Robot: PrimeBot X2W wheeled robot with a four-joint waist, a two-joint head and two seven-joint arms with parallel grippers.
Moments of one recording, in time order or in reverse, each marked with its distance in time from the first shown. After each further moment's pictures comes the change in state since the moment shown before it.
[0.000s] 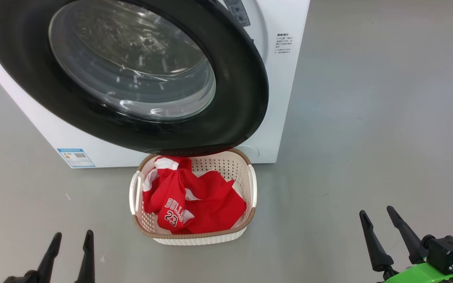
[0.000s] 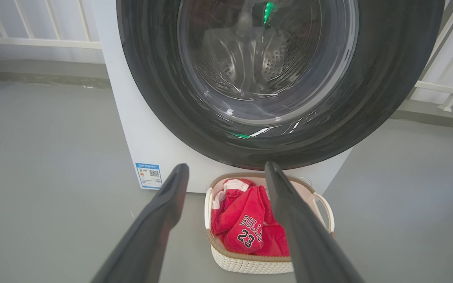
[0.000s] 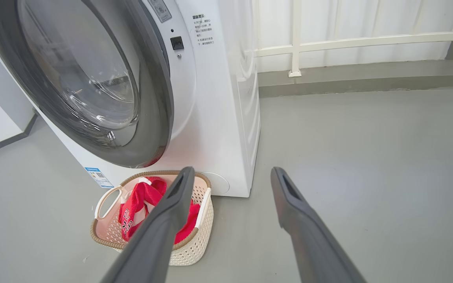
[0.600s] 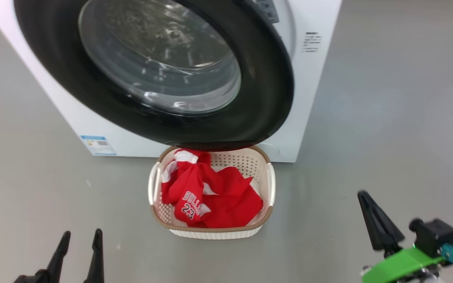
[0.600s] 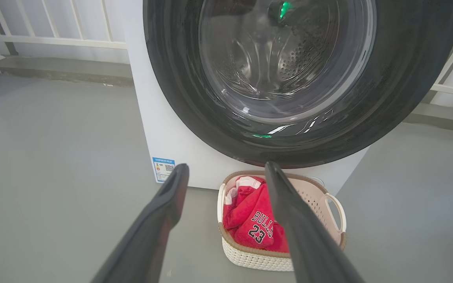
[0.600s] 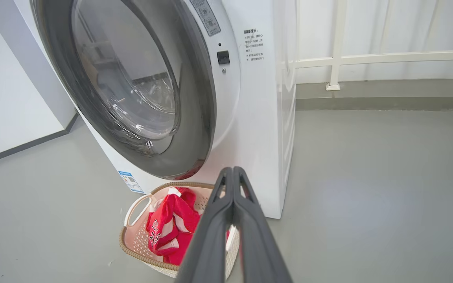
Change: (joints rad) left arm -0.002 -0.036 0.000 -0.008 0.040 0.000 0.000; right arm -0.048 0.000 0.044 -0.012 -0.001 0.000 0.000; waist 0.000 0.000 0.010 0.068
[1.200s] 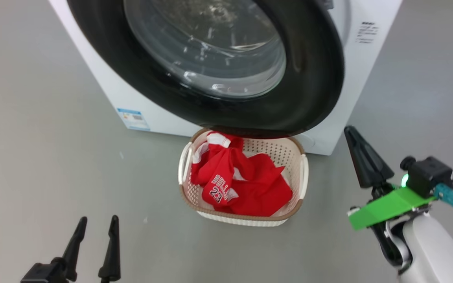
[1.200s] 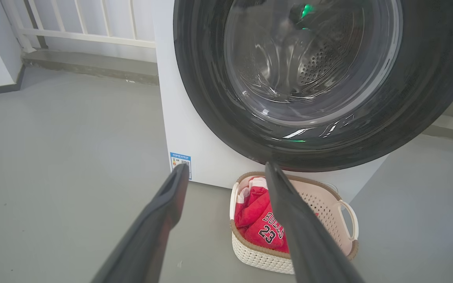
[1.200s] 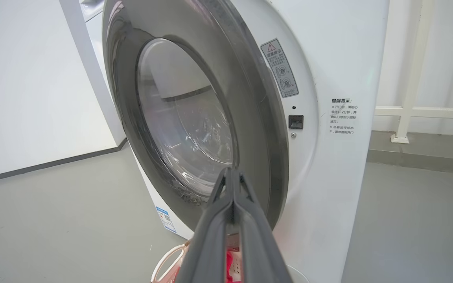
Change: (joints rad) left arm -0.038 -0.047 -0.037 -0.023 0.009 0.000 0.000; right arm -0.297 -0.011 0.076 0.042 0.010 0.000 0.000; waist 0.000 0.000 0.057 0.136
